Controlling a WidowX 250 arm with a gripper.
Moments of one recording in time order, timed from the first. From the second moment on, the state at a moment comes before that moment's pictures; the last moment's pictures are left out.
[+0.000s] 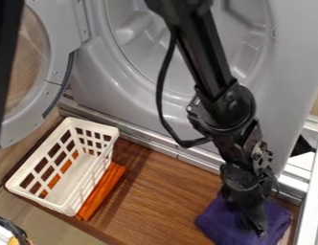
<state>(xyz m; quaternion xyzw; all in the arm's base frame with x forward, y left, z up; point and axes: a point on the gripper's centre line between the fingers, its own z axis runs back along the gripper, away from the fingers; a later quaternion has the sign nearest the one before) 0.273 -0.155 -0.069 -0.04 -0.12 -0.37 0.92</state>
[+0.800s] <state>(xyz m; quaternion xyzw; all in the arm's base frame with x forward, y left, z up) 0.261 -0.140 -0.065 -0.02 -0.10 -0.38 0.92</state>
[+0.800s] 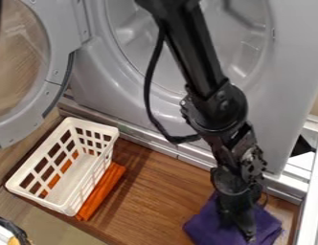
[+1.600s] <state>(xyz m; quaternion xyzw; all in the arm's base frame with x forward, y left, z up) 0.268 -0.099 0.040 0.03 -0.16 -0.34 0.93</state>
